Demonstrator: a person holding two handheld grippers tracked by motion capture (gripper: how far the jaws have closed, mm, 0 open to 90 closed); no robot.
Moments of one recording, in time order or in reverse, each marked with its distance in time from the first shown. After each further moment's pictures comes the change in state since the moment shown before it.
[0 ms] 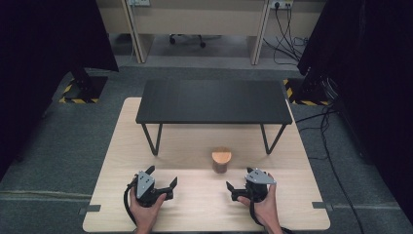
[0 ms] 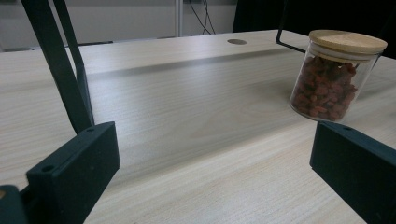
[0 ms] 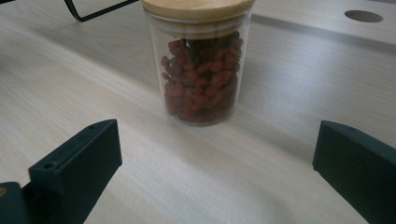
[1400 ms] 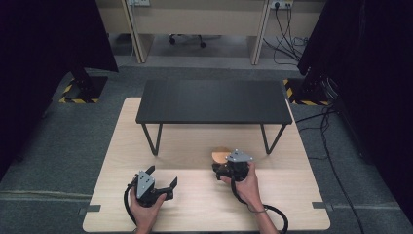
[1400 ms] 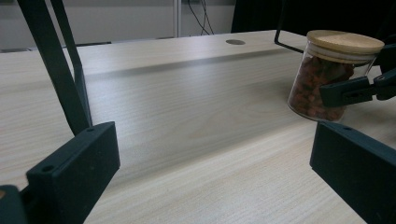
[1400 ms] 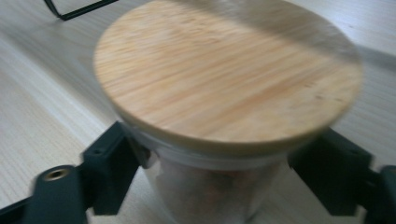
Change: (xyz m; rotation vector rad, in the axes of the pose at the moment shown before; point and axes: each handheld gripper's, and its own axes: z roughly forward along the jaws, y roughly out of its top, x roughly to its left) left arm 0.001 0.000 0.001 0.000 -0.007 0.004; right arm -0.004 0.048 0.071 0.075 0.042 -0.058
